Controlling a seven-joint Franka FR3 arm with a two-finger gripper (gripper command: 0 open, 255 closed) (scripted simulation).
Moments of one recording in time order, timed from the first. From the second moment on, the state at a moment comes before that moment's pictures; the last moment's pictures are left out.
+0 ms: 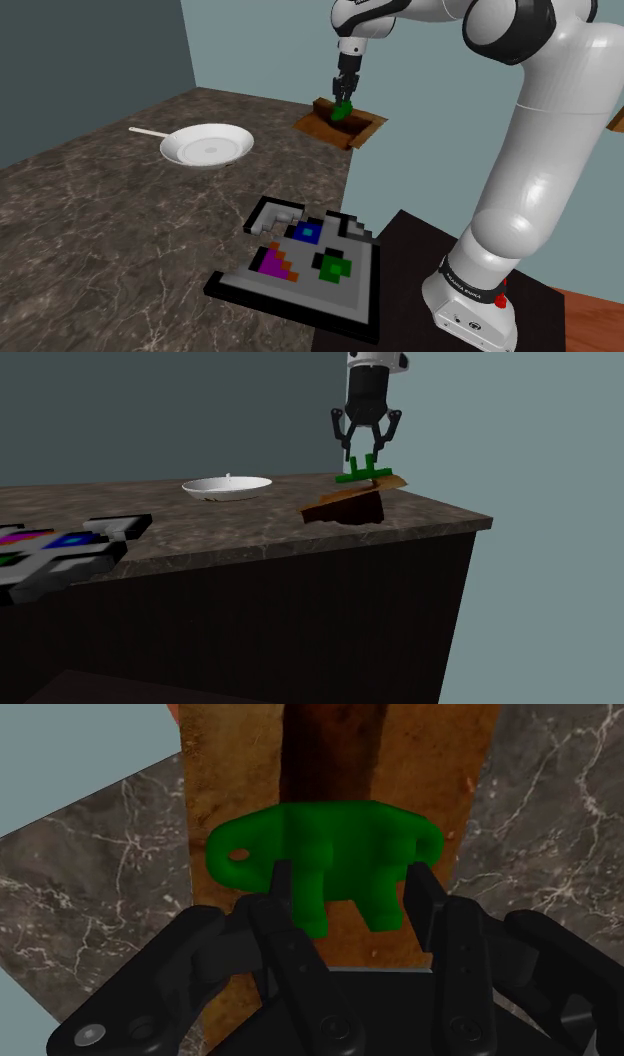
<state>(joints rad) -0.13 0.19 -0.28 -1.68 0.09 1.85 -0.49</state>
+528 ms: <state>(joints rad) -0.13 0.19 -0.28 -1.68 0.09 1.85 -0.49</state>
